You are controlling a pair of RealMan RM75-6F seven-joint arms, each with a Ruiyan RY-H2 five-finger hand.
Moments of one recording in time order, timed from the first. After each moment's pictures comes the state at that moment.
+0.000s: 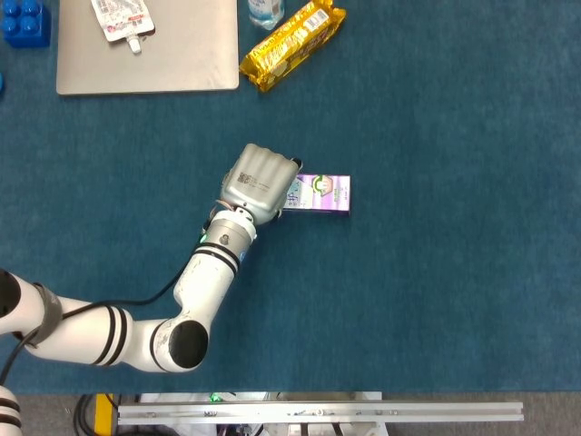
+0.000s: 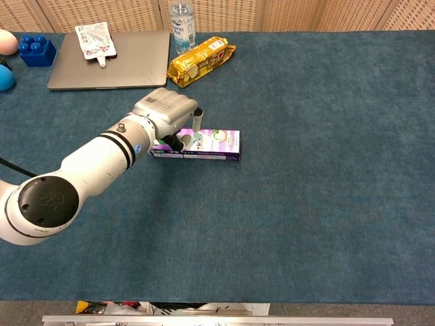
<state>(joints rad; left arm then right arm) -1.03 -1.71 -0.12 -1.67 0.53 1.16 0.96 0.06 -0.93 0.10 -1.65 -1.26 1.31 0.07</state>
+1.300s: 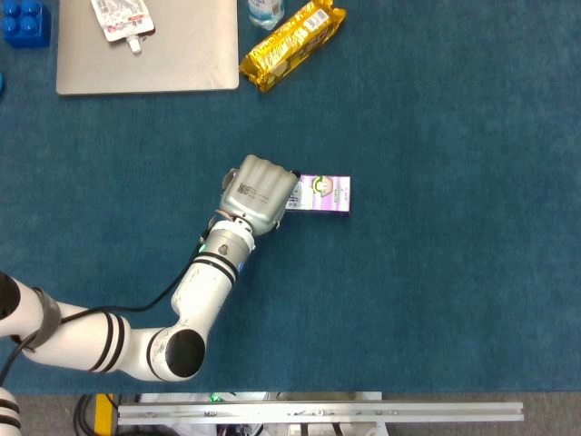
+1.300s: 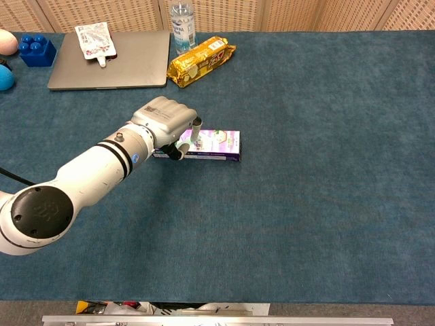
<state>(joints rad) -1.01 -1.72 -0.09 -1.69 0.53 1.16 0.97 0.06 -0.93 0.10 -1.65 -1.25 1.31 0.06</state>
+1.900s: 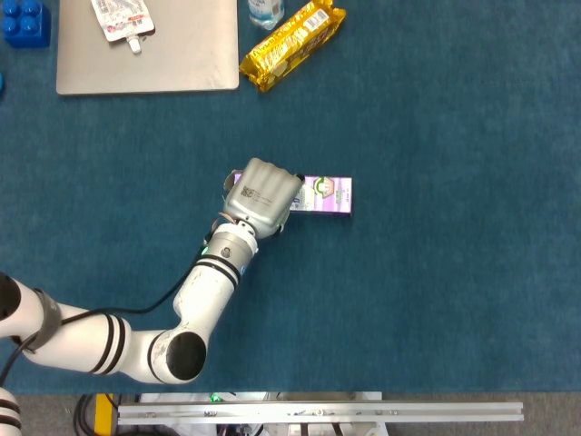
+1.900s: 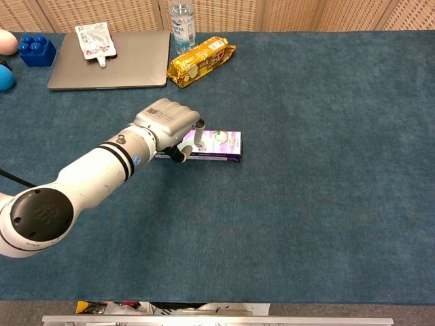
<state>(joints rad) -1.01 -1.72 -0.10 -1.70 0.54 1.16 0.97 0.06 -0.93 0.10 -1.65 -1.25 1.30 0.06</state>
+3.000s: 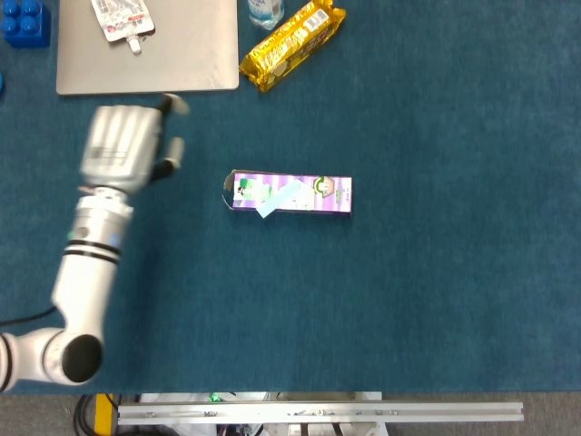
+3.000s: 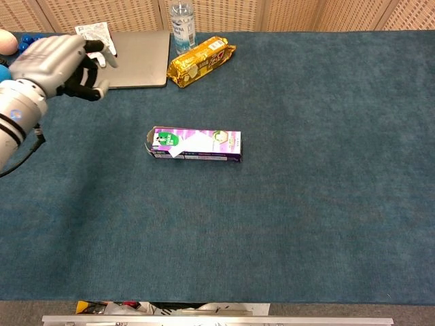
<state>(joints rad) -0.69 -1.43 -0.09 -1.72 0.91 1.35 0.44 0.13 -0.93 0.11 -1.66 -1.28 1.26 0.00</state>
